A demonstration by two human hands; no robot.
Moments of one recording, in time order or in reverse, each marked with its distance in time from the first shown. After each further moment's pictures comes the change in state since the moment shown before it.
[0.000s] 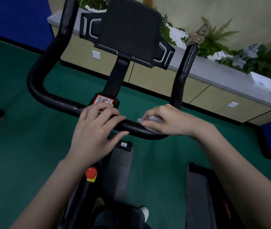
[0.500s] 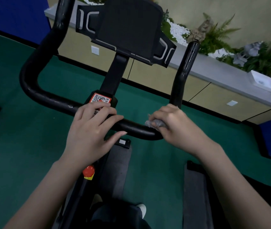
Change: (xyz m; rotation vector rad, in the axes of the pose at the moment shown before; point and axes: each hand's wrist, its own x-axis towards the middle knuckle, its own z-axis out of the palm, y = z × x) left_hand 0.001 0.001 -0.001 0.014 -0.010 -0.002; right_hand -0.024 0.006 0.019 -0.188 0.302 -0.041
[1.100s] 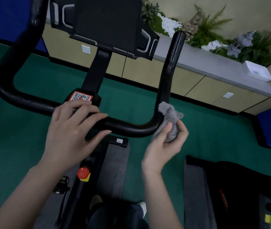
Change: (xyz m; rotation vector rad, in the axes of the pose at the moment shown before) left_hand 0.001 0.002 -0.003 0.010 -0.030 -0.022; right_hand -0.008 -0.041 0.094 0.871 1.455 0.754
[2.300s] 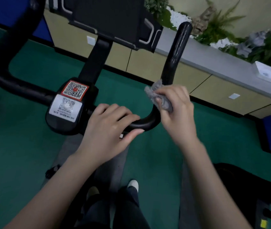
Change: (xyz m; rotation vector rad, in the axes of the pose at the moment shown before) left_hand 0.021 0.067 0.028 -0.175 -0.073 0.026; right_hand 0.103 -0.022 -0.001 -0.494 -0.908 -0.737
